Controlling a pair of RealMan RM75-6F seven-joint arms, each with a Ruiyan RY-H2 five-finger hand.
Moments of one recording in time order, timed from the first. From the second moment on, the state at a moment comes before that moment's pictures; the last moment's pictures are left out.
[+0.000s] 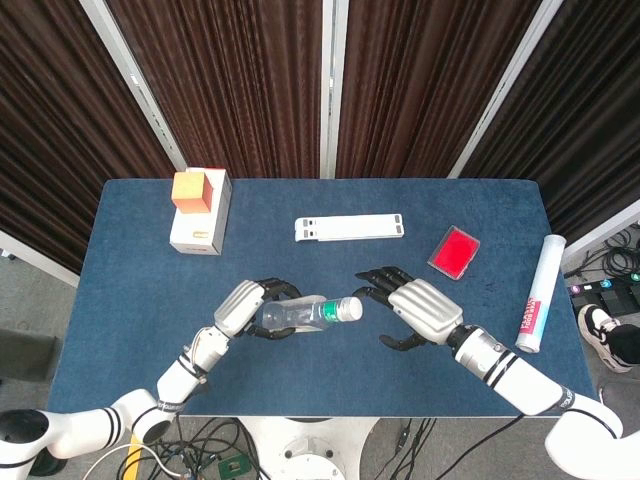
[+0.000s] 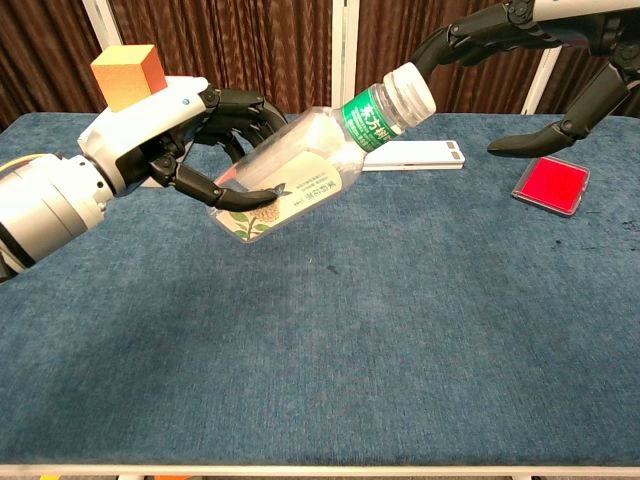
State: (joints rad) left arm -0.68 -1.75 -0.09 -1.24 1.60 1.23 -0.55; right arm 0.74 -0.94 0.15 -1.99 -1.46 0.77 0.18
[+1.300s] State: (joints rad) left arm -0.70 -1.75 -0.08 -1.23 1.59 1.21 -0.55; right arm 0.74 -0.93 0.13 -2.00 -1.49 0.81 0.18
